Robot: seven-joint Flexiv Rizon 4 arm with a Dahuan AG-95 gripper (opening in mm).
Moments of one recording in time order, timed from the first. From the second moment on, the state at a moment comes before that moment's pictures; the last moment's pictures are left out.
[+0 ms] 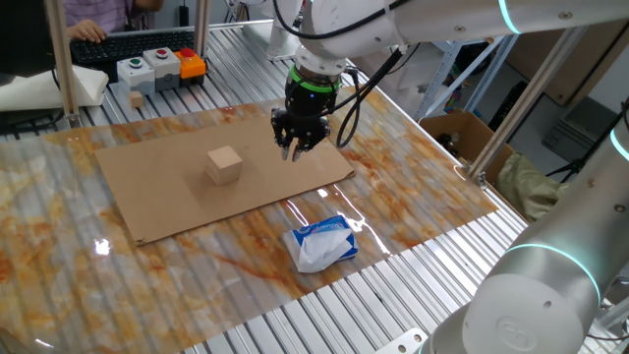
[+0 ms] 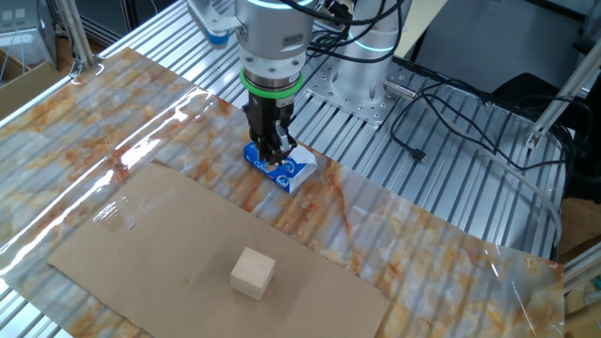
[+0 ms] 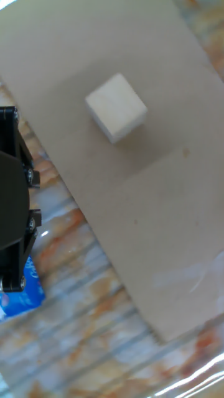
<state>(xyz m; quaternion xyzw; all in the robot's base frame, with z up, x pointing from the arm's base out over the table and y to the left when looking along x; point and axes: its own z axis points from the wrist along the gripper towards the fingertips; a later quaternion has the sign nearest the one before) 0.501 0.001 0.167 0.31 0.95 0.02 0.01</state>
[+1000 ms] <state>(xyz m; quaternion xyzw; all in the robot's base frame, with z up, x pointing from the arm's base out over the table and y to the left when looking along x) 0.503 0.003 0.161 0.33 0.95 0.02 0.01</state>
